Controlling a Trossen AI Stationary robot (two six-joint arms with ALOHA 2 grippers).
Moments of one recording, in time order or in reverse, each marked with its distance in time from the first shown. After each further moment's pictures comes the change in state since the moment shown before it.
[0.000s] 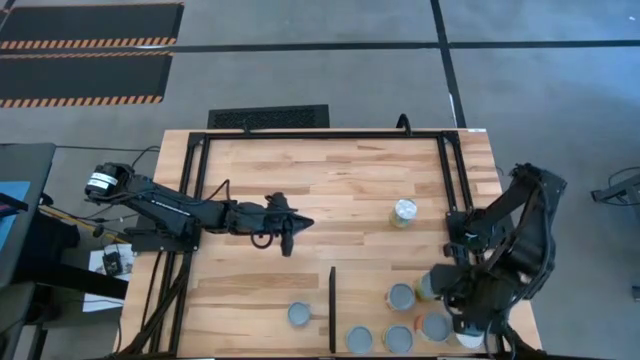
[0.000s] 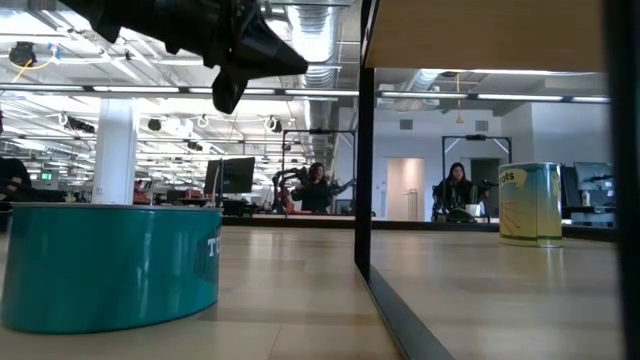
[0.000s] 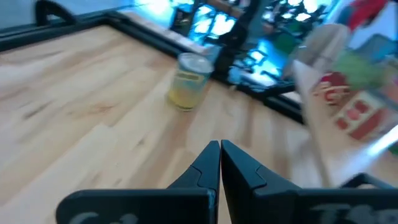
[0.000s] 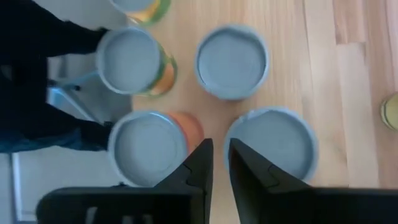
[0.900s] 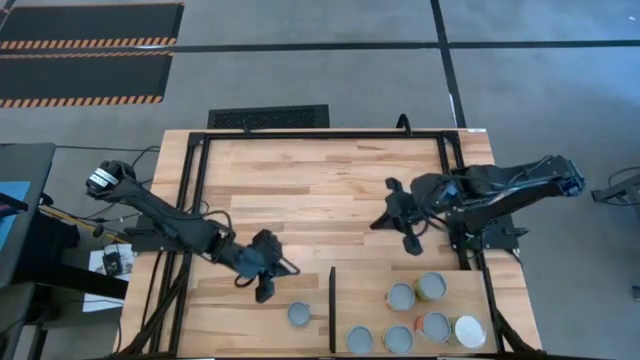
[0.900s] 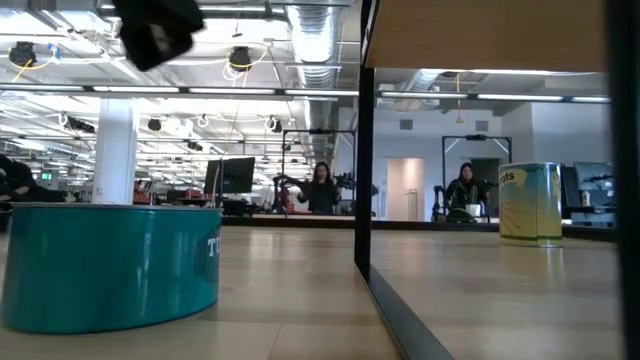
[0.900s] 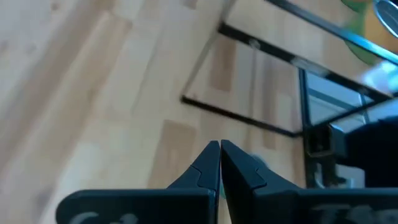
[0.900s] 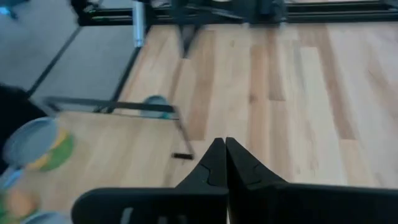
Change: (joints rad) left arm -0.322 0.000 0.284 -0.750 0.064 -0.216; right arm -0.742 -0.350 -0.544 0.811 -0.239 -0.903
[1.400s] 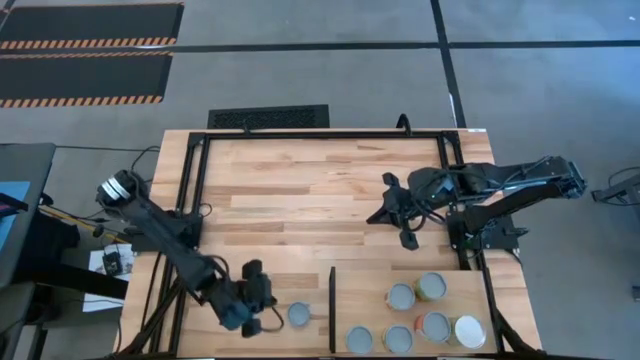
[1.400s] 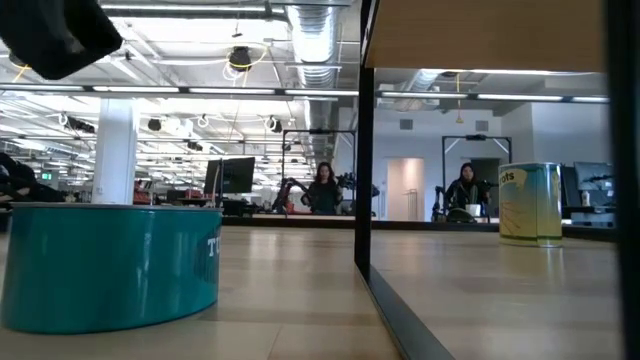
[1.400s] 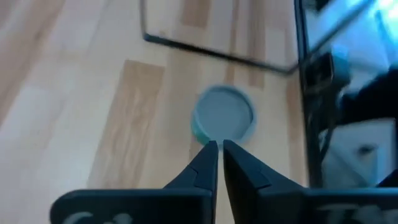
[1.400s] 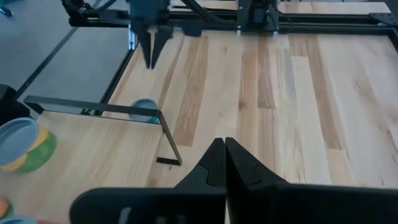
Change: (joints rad) left arm -0.269 0.171 0.012 -0.009 -0.185 -0.108; right arm -0.048 -0.003 -0.029 0.051 -0.025 -0.071
